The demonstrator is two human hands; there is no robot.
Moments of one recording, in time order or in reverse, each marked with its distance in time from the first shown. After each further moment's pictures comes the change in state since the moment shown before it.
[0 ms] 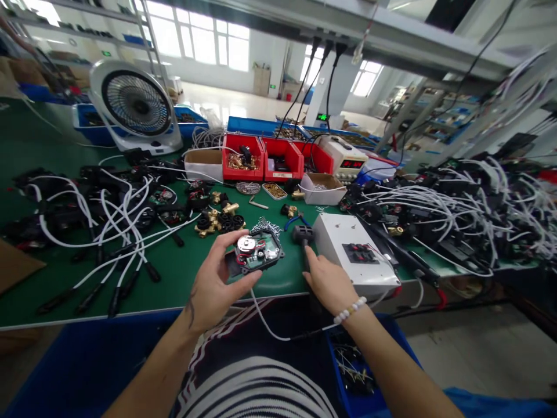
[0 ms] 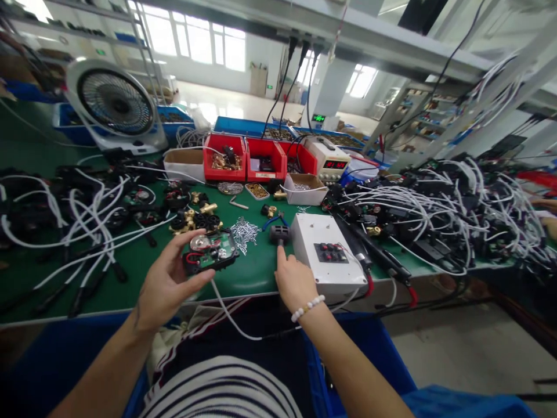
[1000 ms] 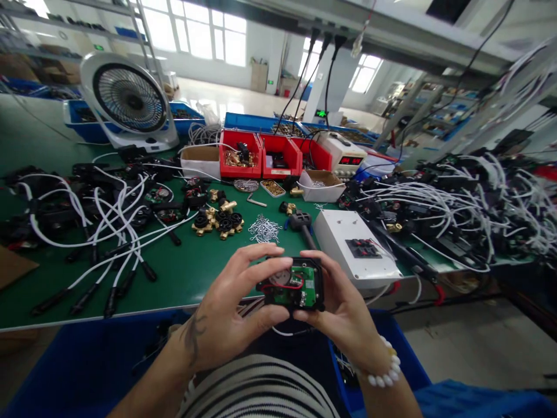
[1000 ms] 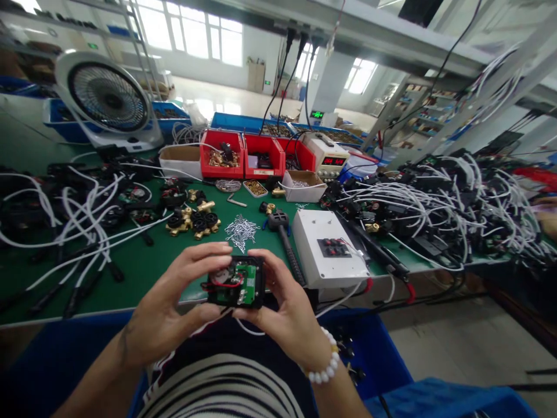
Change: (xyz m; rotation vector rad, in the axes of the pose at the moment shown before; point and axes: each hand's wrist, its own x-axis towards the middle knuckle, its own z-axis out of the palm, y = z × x) left_hand -0.008 0.039 0.008 0.275 -0.289 0.323; right_hand -0.058 -0.009 -0.008 1.403 0.335 -0.668
